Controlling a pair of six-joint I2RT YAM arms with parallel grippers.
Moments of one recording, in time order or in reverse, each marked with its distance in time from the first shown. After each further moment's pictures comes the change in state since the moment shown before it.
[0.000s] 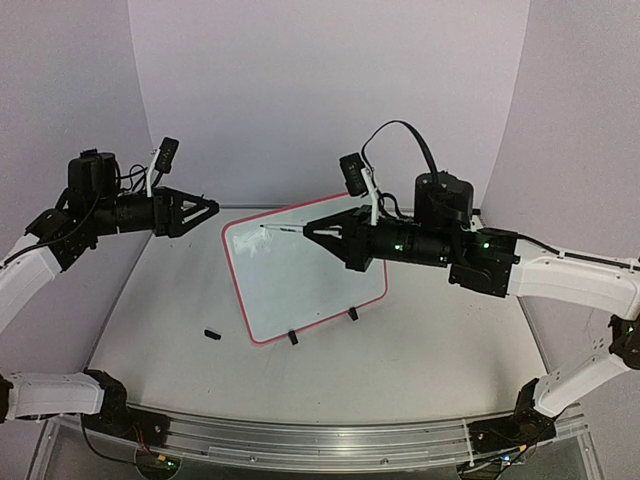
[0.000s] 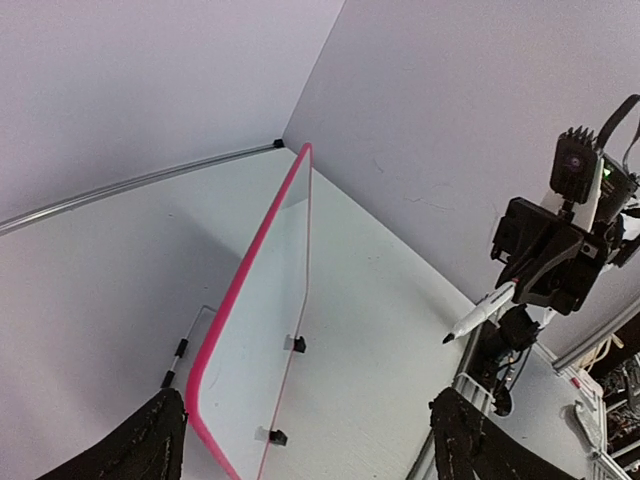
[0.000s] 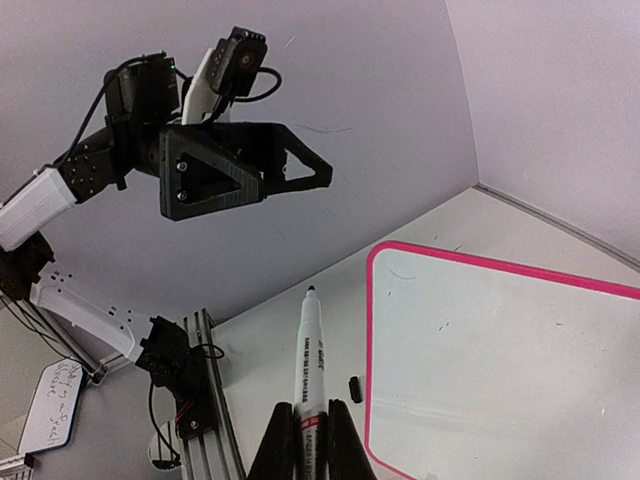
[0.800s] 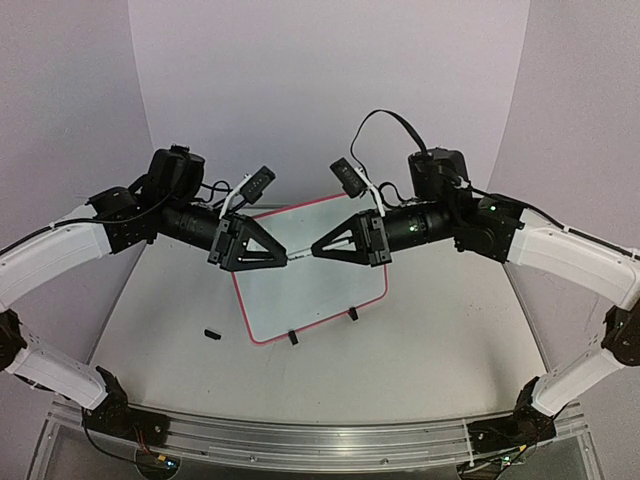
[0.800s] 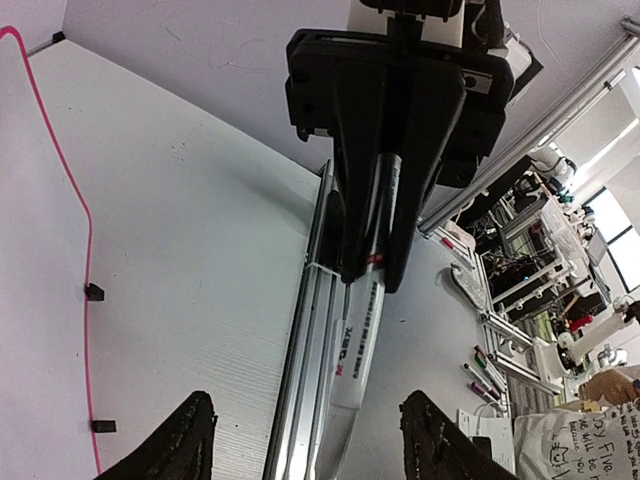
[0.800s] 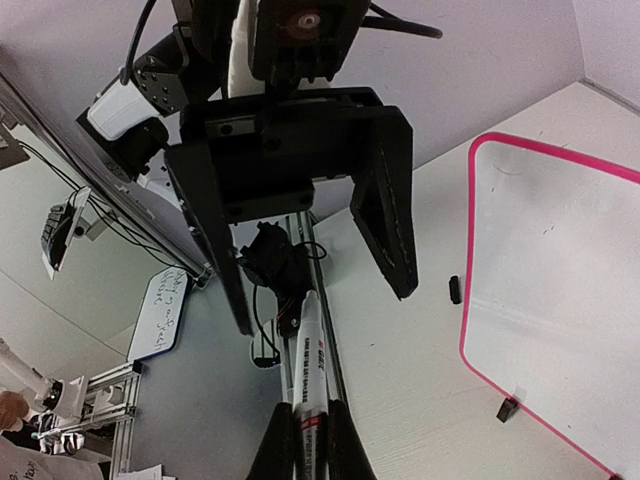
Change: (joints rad) left arm -0.378 0.298 0.185 -0.101 0.199 0.039; right arm -0.119 0.054 0.191 -0.387 -0.466 0.025
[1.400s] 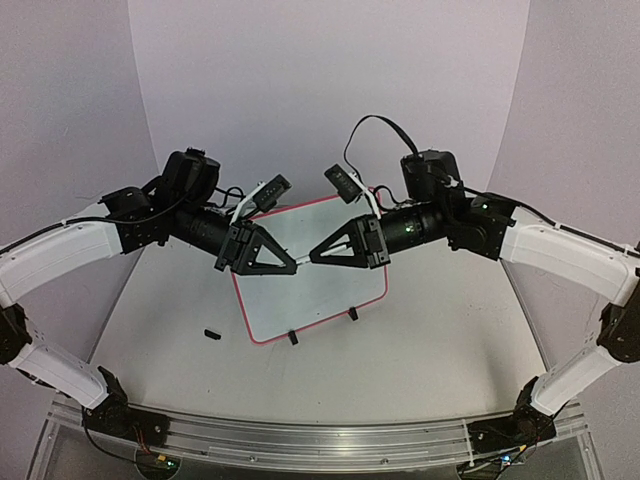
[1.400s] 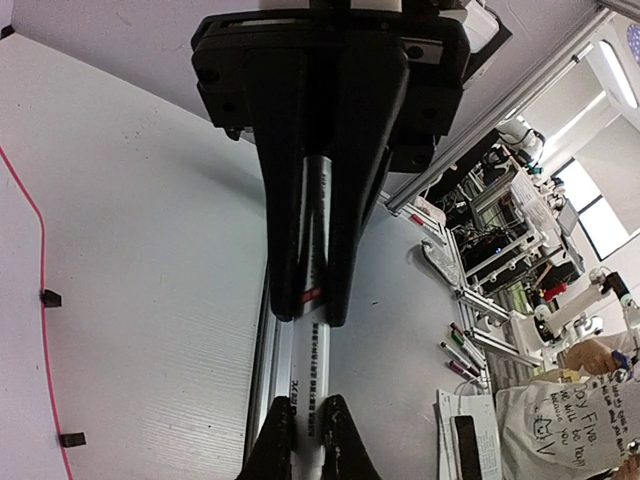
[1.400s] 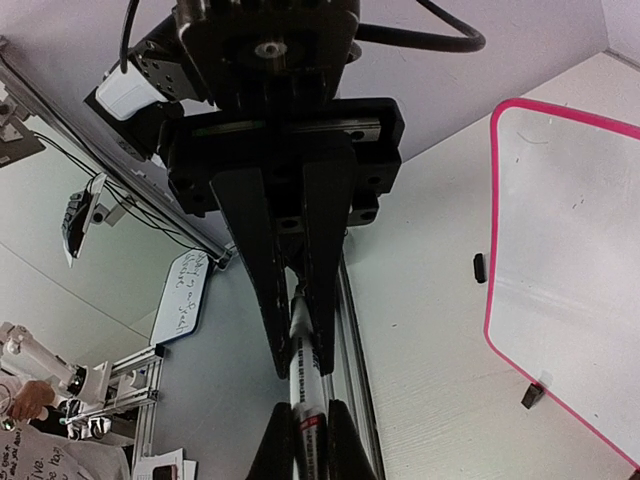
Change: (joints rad) left arm -0.047 0.058 0.024 -0.004 0.075 0.029; right arm -0.011 0.039 0.017 -0.028 -0.083 0.012
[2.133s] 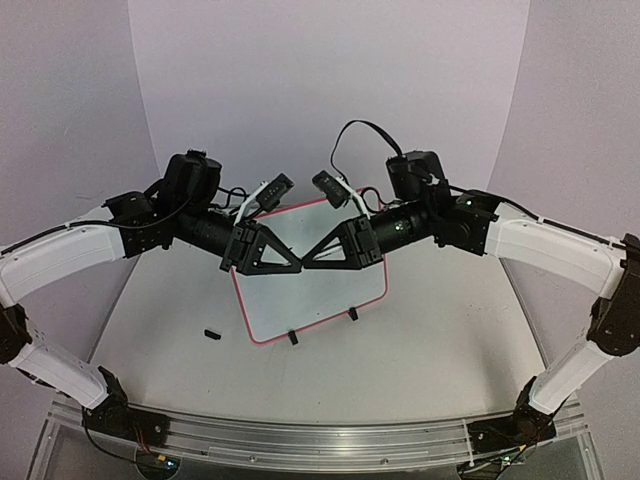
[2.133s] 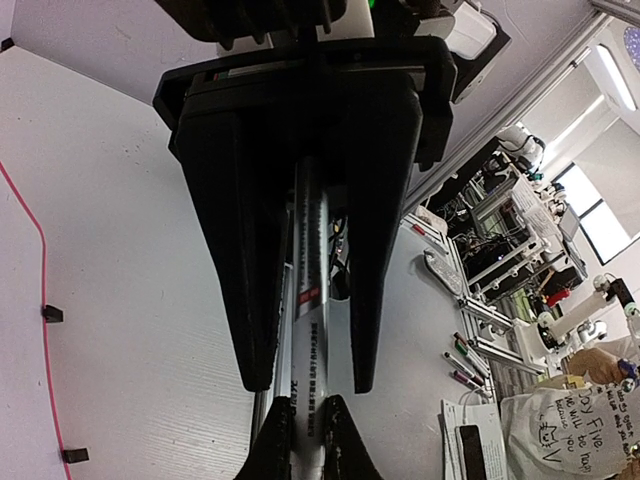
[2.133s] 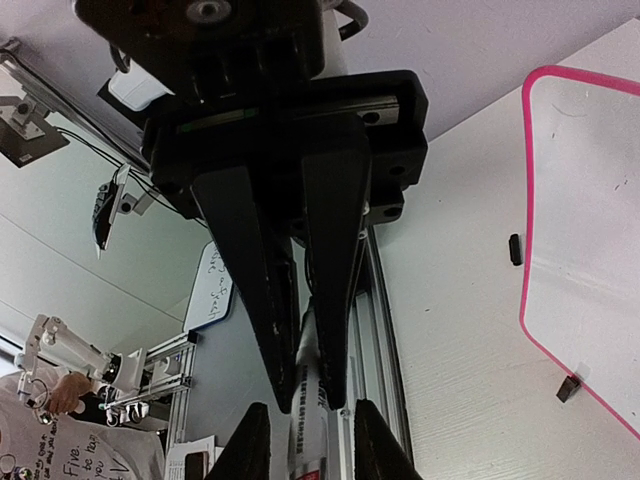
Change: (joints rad) left arm -0.015 0.002 -0.026 0.086 -0.016 -0.035; right arm -0.006 0.075 0.050 -0.016 -0.102 0.037
